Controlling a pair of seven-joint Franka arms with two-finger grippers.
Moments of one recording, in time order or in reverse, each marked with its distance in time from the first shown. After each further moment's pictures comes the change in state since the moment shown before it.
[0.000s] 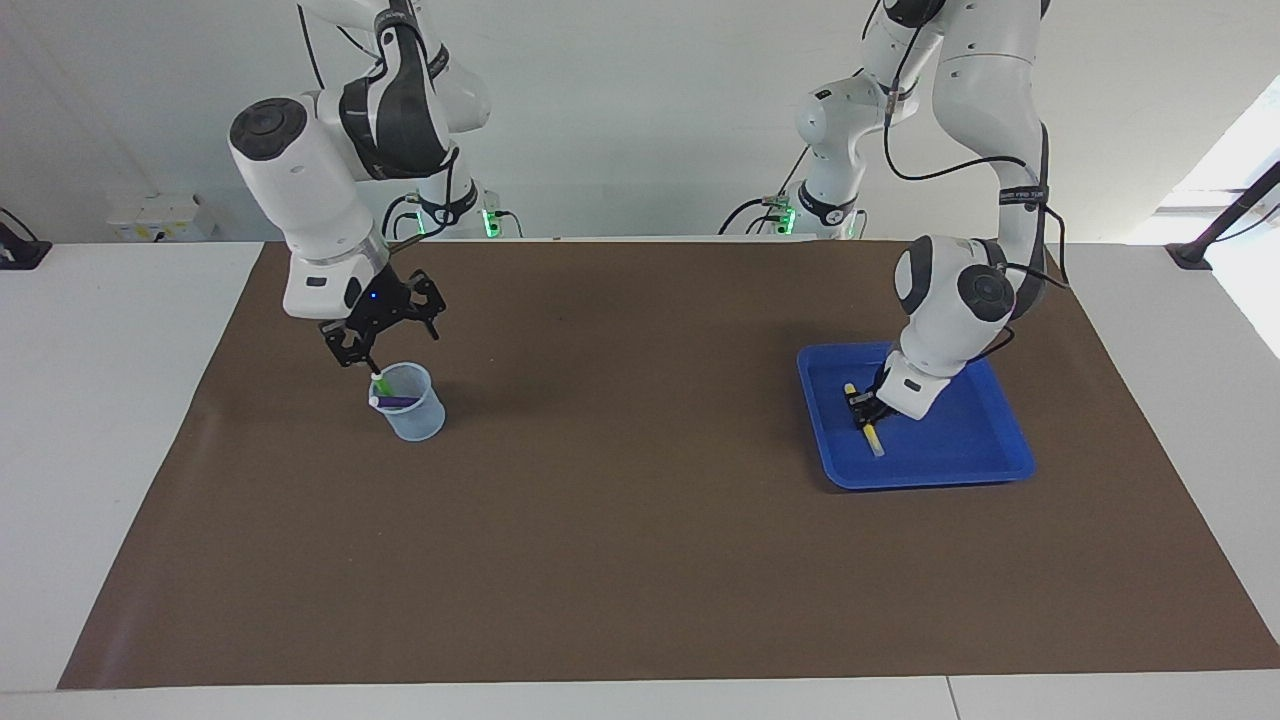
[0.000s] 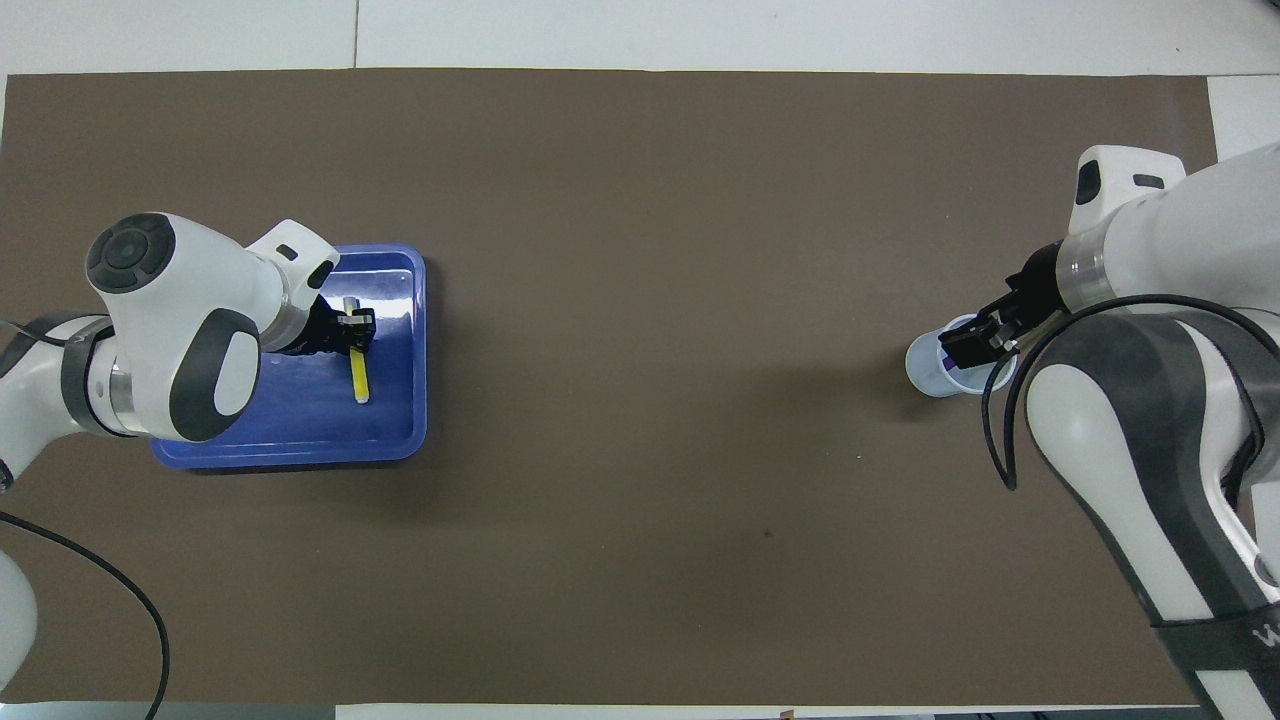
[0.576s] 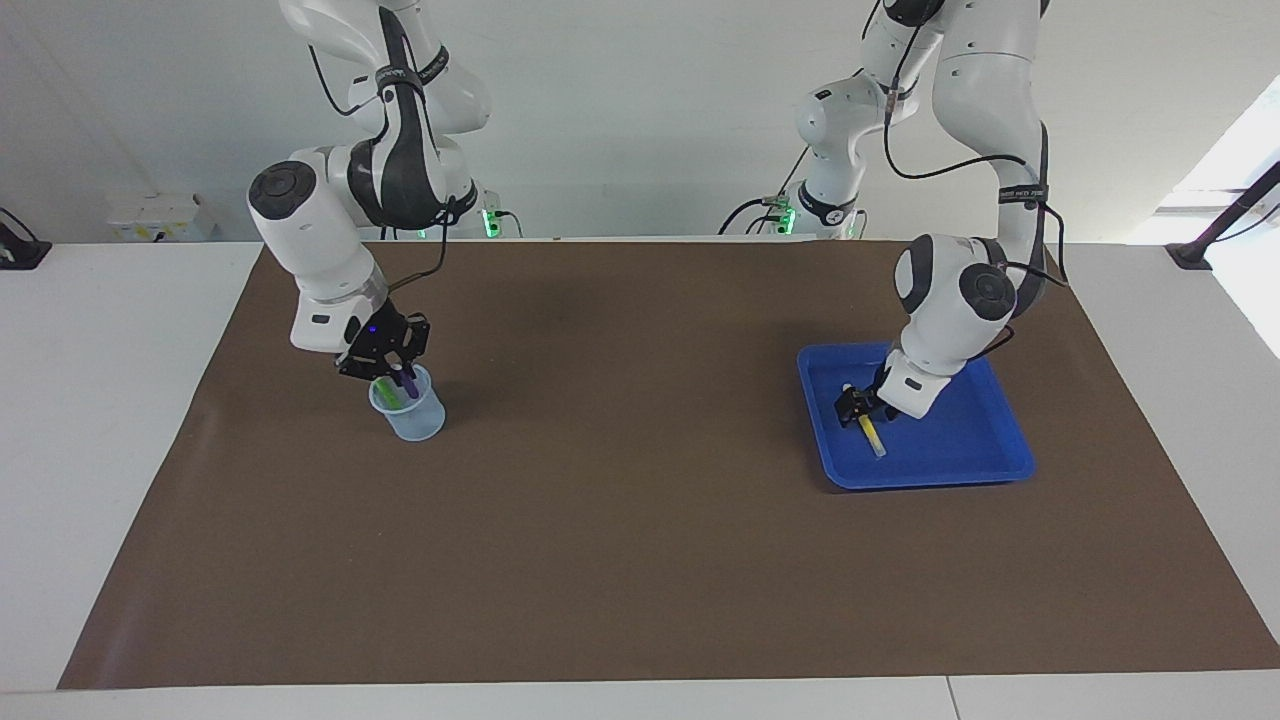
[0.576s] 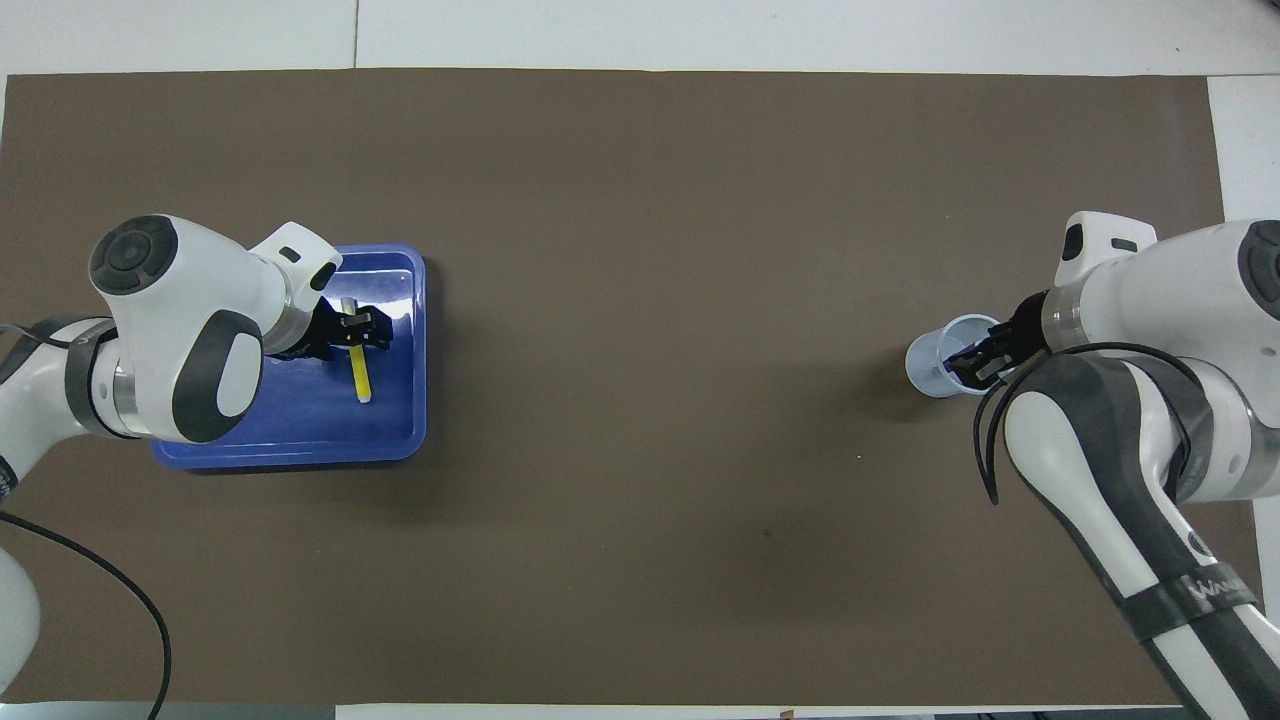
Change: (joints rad) left arm -0.001 0.001 -0.002 -0.005 -0.012 0.001 0.000; right arm -0.064 -0.005 -0.009 -0.225 -0.002 0.200 -0.013
